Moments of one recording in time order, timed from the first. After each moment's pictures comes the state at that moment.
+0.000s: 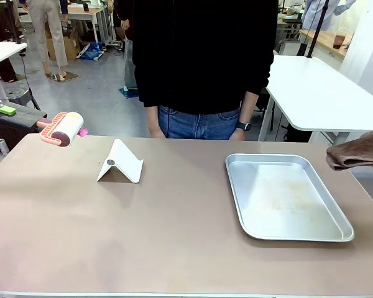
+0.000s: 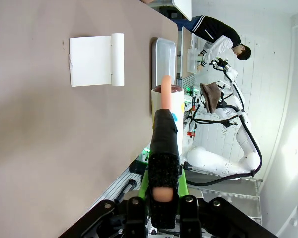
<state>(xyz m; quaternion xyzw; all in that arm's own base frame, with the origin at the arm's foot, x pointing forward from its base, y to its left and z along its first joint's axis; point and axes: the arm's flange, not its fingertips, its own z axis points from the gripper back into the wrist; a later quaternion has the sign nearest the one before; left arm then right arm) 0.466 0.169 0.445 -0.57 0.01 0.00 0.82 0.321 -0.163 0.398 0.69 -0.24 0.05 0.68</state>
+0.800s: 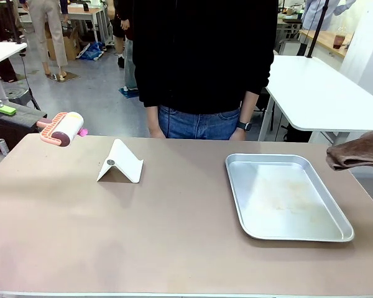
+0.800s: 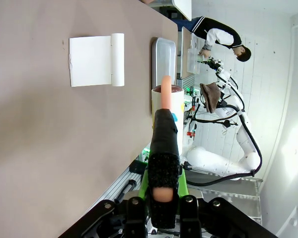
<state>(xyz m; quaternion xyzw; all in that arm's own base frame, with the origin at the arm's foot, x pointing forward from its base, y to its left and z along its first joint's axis) 0.466 0.169 0.445 -0.57 0.01 0.00 0.82 0.321 -0.163 0.398 0.69 -0.24 0.05 0.68</state>
